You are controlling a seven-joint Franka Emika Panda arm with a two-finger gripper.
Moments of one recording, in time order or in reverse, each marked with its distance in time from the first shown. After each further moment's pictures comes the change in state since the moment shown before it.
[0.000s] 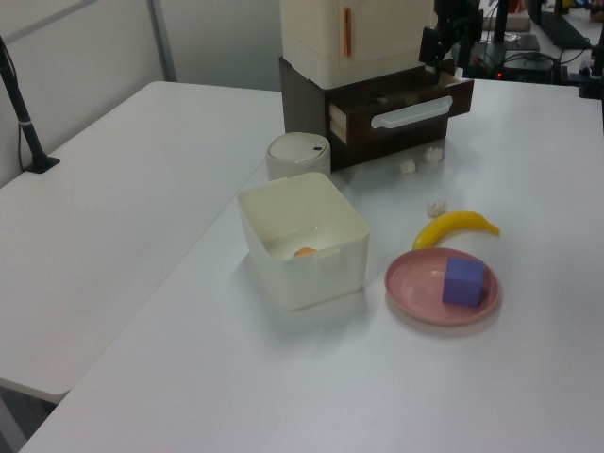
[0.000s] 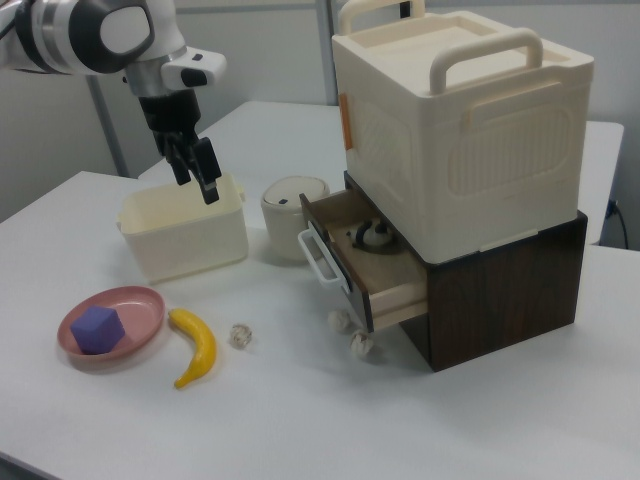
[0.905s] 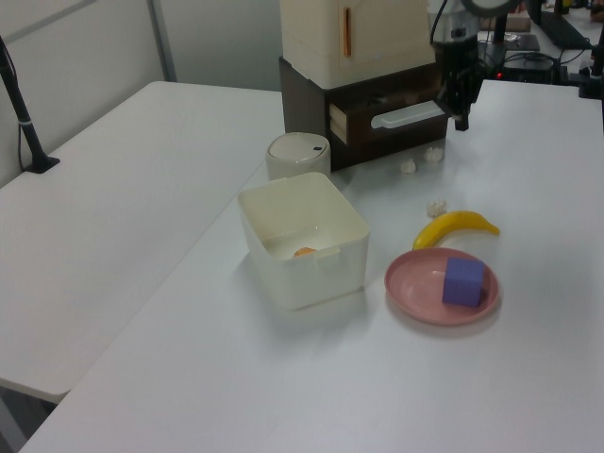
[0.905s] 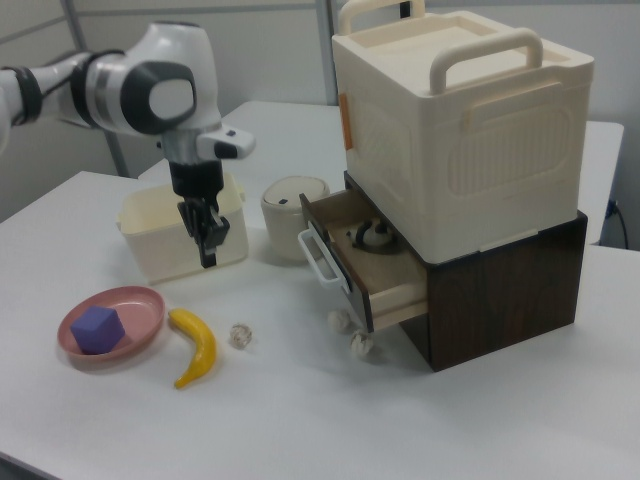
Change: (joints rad) arm -0.030 0.080 -0.001 -0.123 0.013 0.004 -0.018
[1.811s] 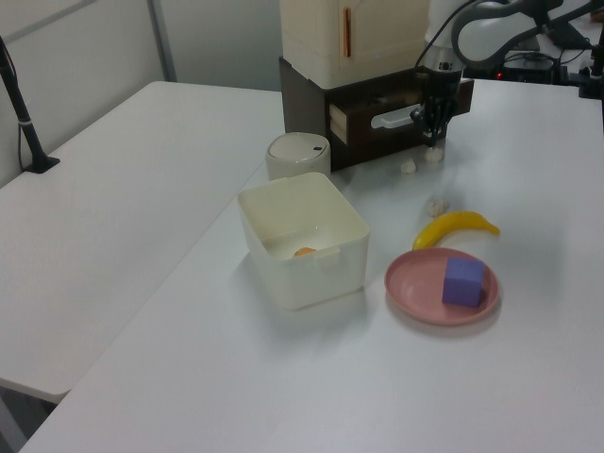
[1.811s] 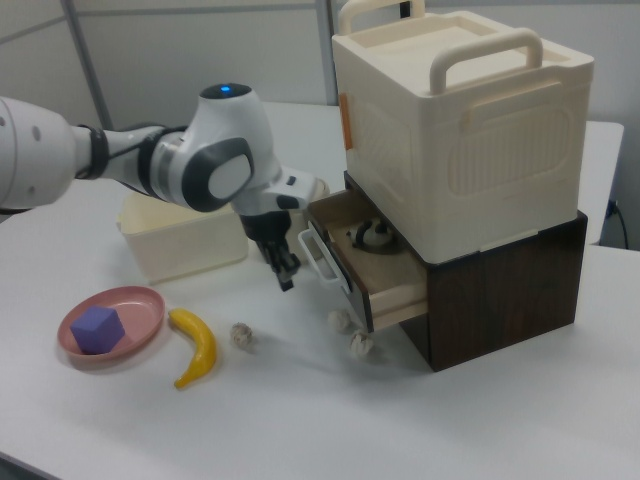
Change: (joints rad) arm -0.128 0.095 -0.005 -0.138 -0.017 0.506 -0.001
